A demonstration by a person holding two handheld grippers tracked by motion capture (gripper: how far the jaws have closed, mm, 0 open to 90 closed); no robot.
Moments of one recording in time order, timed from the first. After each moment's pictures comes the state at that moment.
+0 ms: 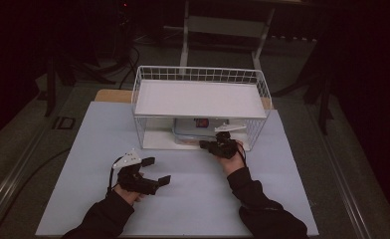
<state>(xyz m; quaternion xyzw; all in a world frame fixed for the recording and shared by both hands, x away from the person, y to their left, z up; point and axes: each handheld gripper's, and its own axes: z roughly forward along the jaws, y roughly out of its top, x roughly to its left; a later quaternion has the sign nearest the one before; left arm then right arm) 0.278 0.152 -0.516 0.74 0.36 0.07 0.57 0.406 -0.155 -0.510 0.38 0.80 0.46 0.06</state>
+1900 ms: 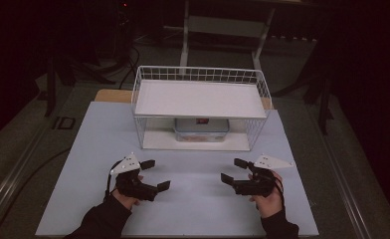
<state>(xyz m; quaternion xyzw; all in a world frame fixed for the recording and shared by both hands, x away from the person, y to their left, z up) 0.261 0.151 -0.508 0.75 0.33 0.07 0.57 0.281 -0.238 -0.480 0.33 0.77 0.54 0.09</state>
